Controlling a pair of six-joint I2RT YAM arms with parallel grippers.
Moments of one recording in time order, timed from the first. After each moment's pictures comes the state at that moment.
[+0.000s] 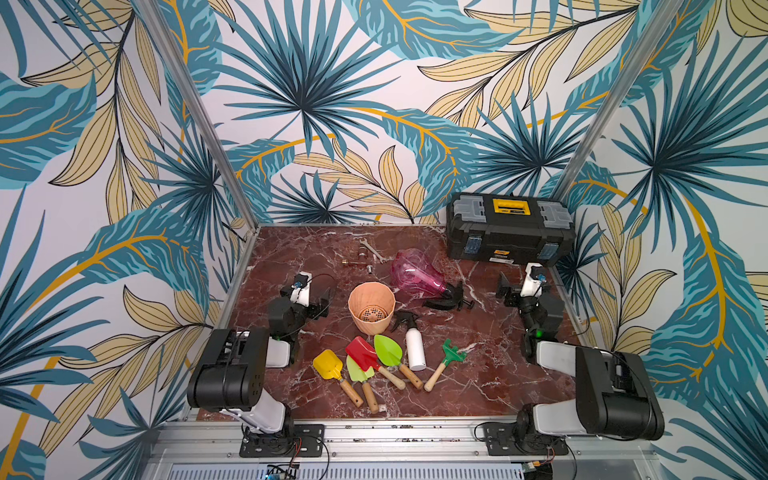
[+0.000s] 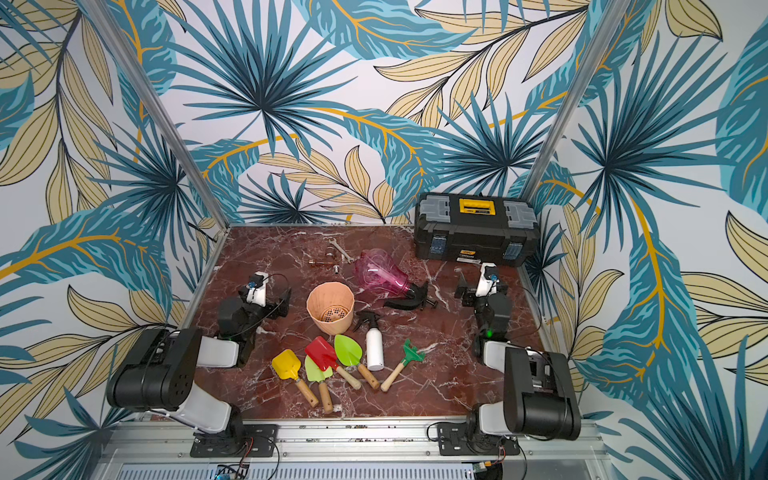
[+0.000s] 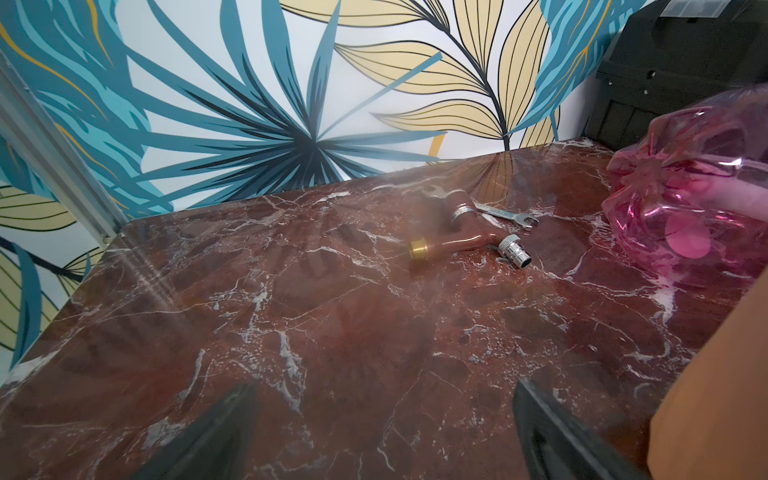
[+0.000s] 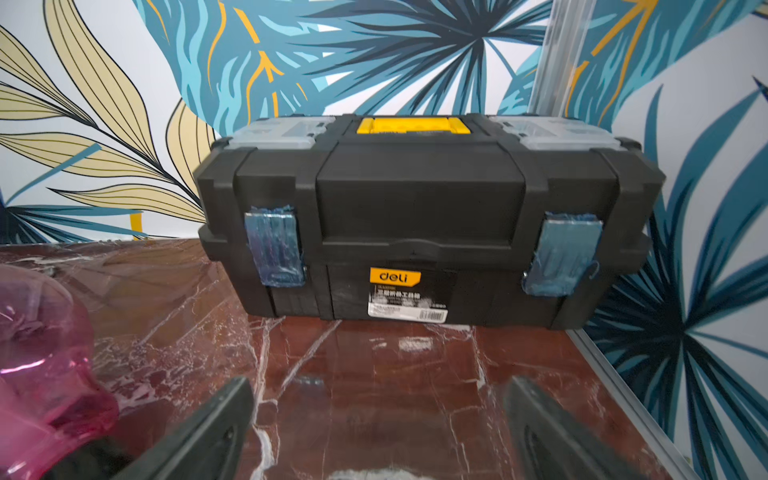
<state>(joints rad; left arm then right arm) 0.03 1.56 0.30 1.05 0.24 0.09 0.00 1.39 0.43 0.88 -0.09 0.02</state>
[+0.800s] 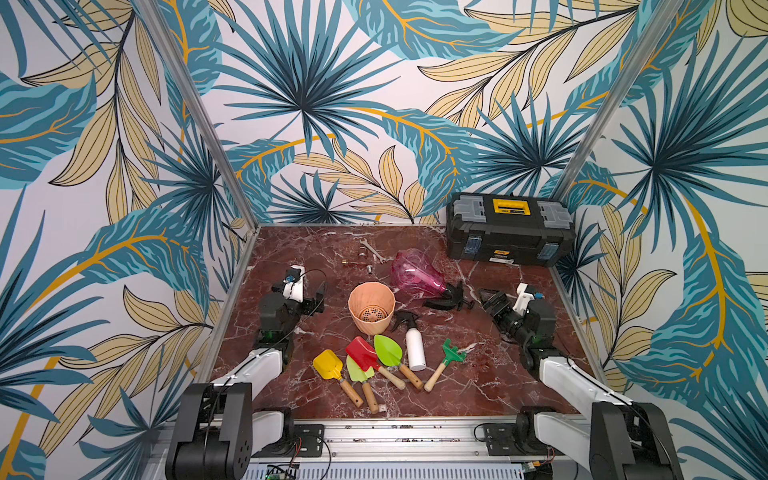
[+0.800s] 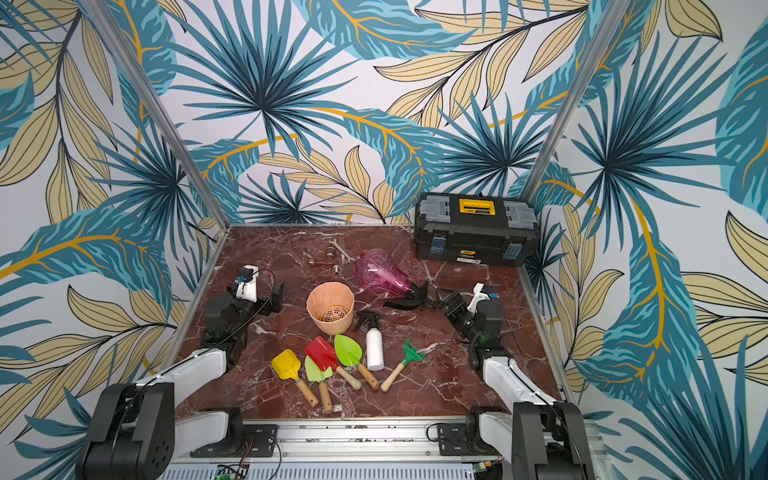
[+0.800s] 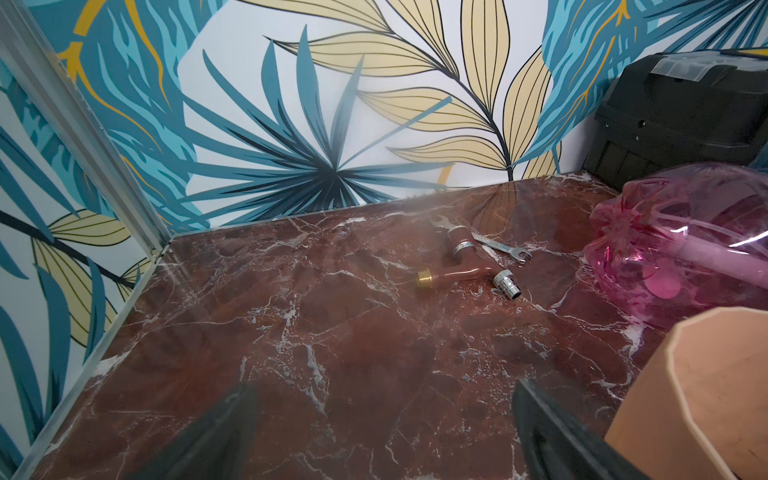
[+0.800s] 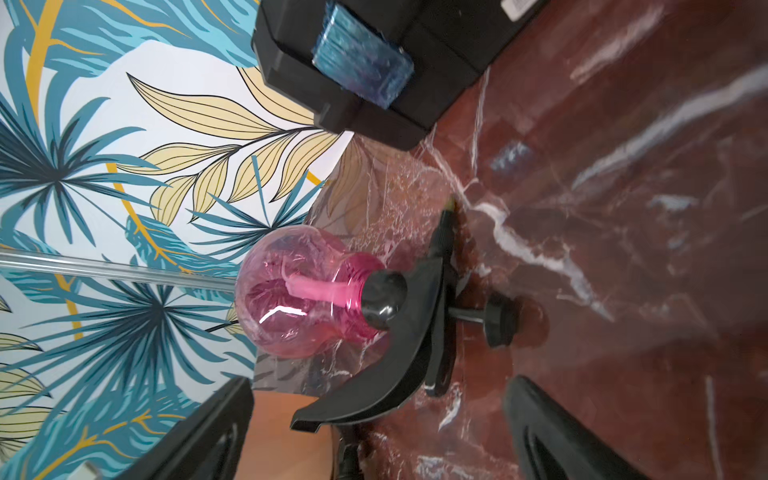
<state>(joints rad) 0.02 1.22 0.36 0.65 0.20 0.06 0.15 1.12 0.29 0.48 -0.35 1.04</state>
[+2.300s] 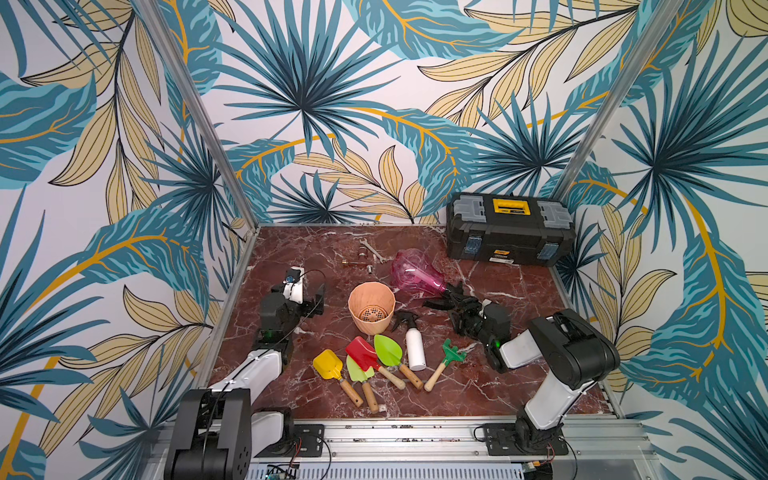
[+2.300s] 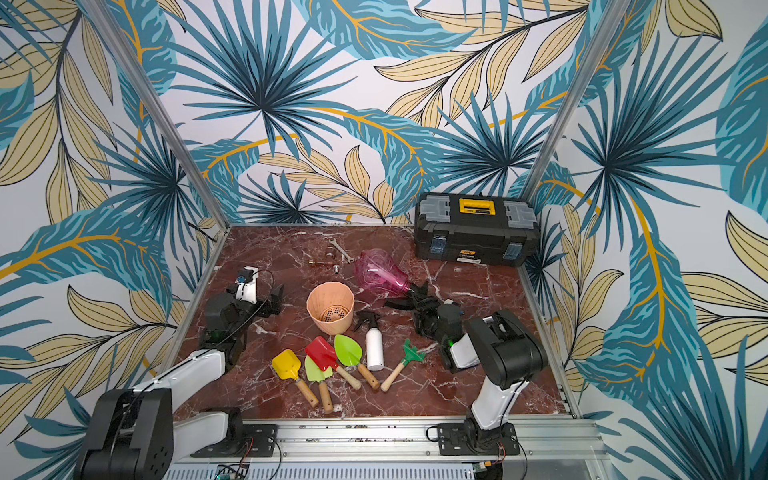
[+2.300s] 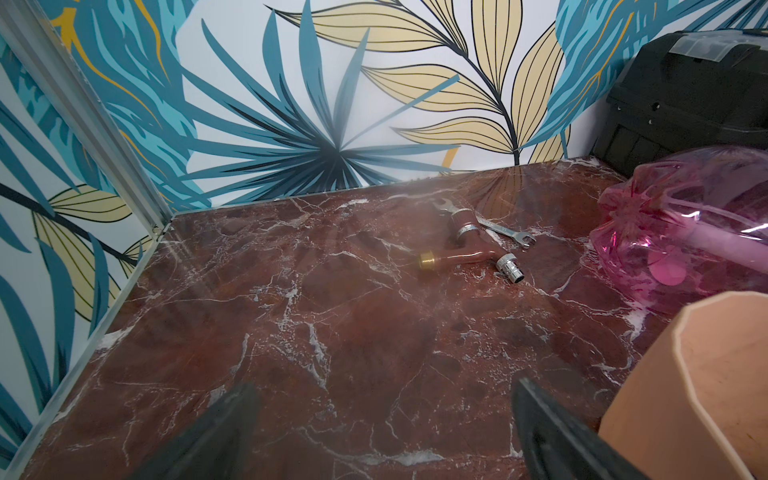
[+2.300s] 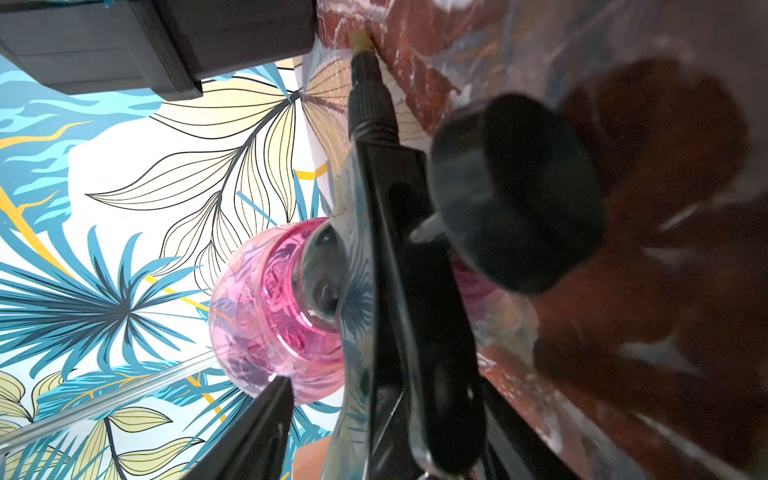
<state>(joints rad) 0.02 1.19 0.37 0.59 0.19 0.05 0.41 1.78 0.33 1.11 -0.16 1.68</state>
